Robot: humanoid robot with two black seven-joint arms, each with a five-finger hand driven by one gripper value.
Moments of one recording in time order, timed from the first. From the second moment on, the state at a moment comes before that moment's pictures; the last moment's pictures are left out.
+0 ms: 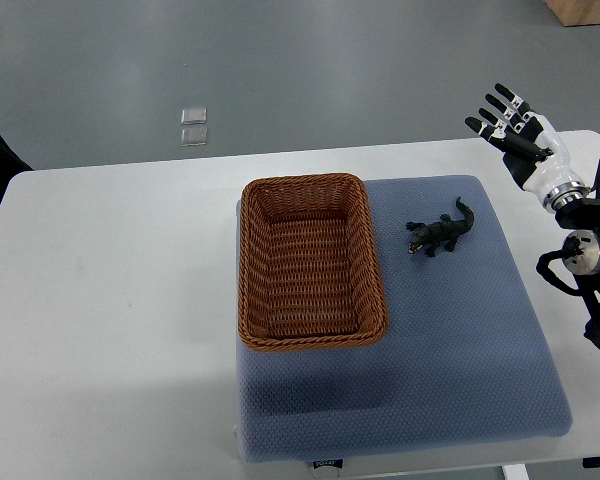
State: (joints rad) left arm -0.02 0.00 -0.10 -0.17 0.04 0.00 0.10; right arm 0.56 -0.18 1.37 0.73 -0.78 0.24 0.22
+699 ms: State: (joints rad) left arm -0.02 0.00 -0.09 -0.17 0.04 0.00 0.10; right arm 0.56 -0.18 1.37 0.73 -0.78 0.25 0.22
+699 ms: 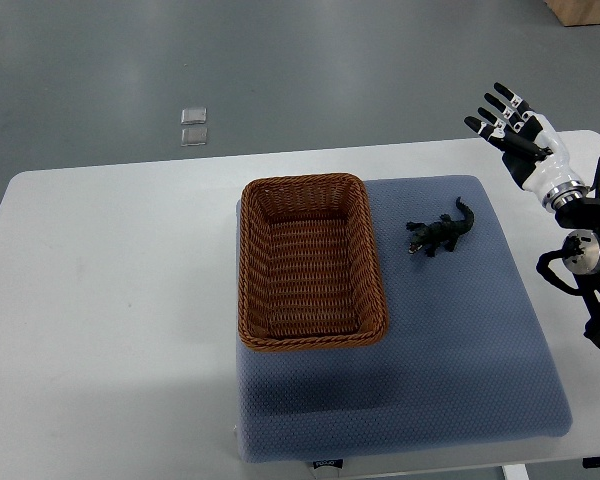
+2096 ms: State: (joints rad) left arm -0.02 0.00 -0.09 -0.17 0.04 0.00 0.10; right arm 0.56 -0.20 1.37 0.74 -0.78 0.25 0.22
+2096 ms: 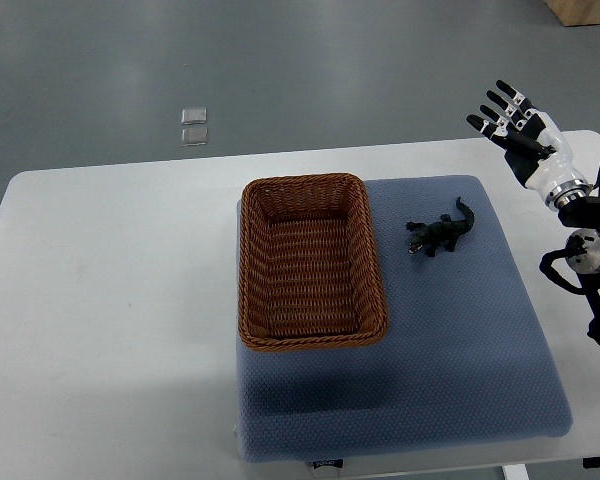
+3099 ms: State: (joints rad) left arm -0.02 0.00 -0.09 -0.17 0.04 0.00 0.10; right arm 0.65 -0.42 1.01 0.85 -1.25 0.32 0.23
